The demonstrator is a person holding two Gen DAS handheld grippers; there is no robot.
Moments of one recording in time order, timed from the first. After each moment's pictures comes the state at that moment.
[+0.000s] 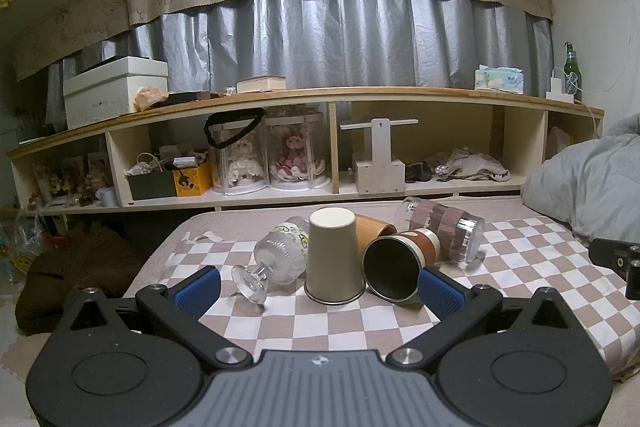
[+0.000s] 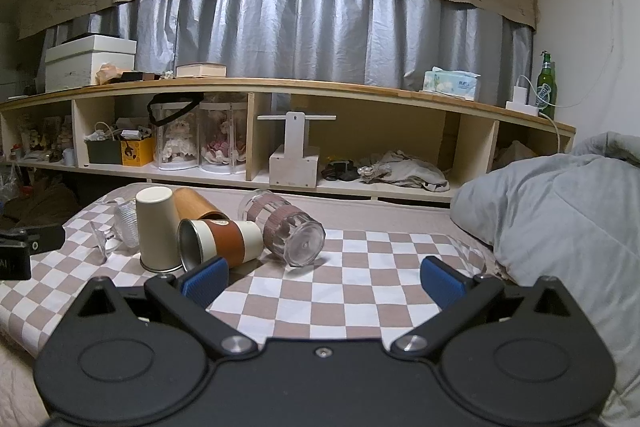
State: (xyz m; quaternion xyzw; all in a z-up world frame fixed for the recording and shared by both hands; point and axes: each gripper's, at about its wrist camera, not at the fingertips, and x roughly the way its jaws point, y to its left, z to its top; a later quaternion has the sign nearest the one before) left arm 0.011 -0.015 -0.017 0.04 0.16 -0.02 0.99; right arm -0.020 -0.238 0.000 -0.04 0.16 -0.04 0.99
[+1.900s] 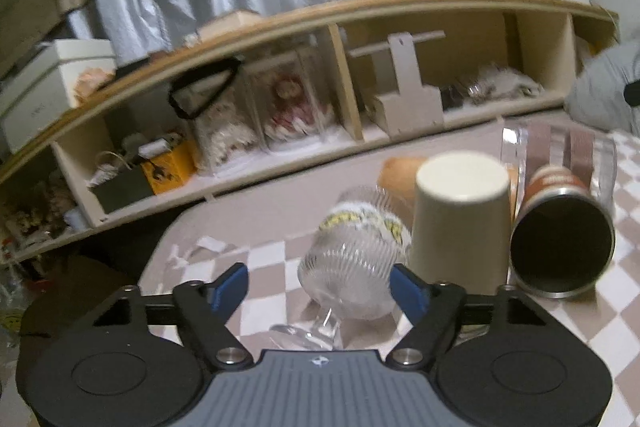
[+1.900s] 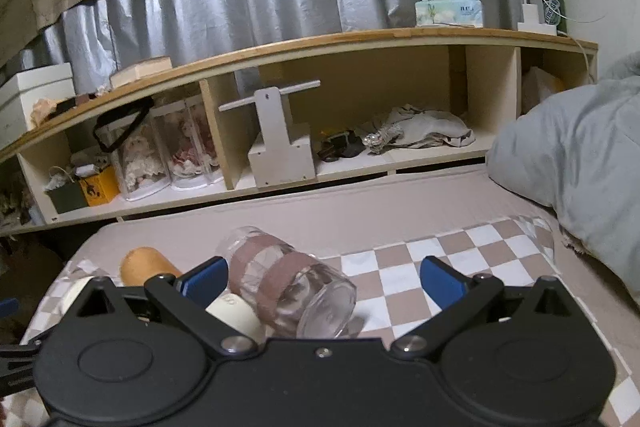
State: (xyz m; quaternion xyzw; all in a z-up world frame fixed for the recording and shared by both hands) left arm 0.209 0.055 -0.072 0.14 0.24 -0.05 0.96; right arm 0.180 -0.249 -0.016 0.09 0.22 -0.06 0.97
